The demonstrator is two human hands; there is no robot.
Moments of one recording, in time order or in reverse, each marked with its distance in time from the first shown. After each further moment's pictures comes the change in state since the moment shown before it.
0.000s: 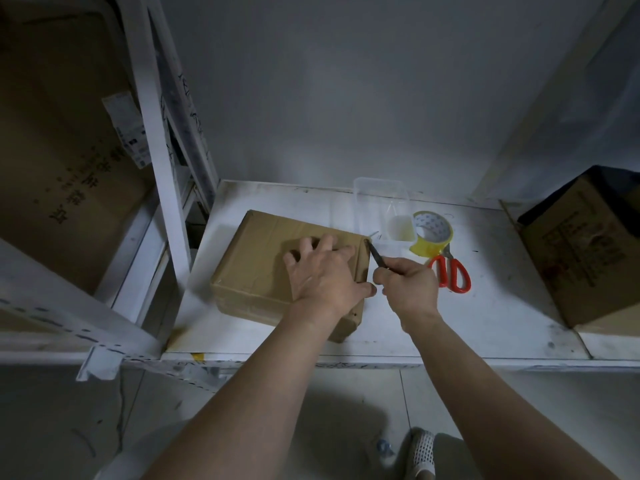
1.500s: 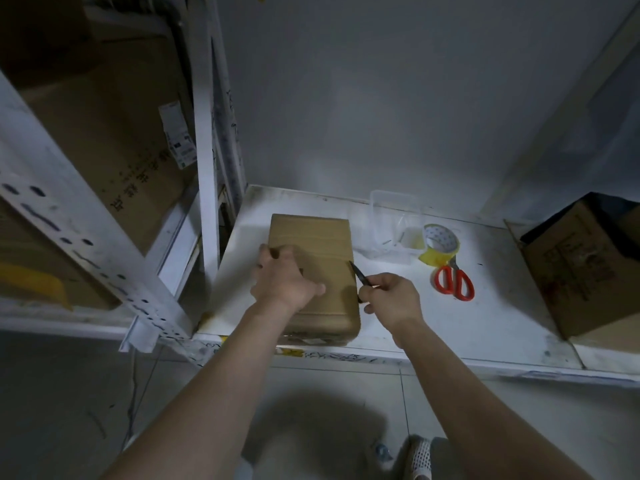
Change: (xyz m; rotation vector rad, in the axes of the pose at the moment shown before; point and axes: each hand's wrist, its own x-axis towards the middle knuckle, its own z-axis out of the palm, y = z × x) left_hand -0.035 -0.073 -0.027 -0.425 -0.009 -0.369; right_hand -0.049 -0.012 0.015 -0.064 -0.249 0.024
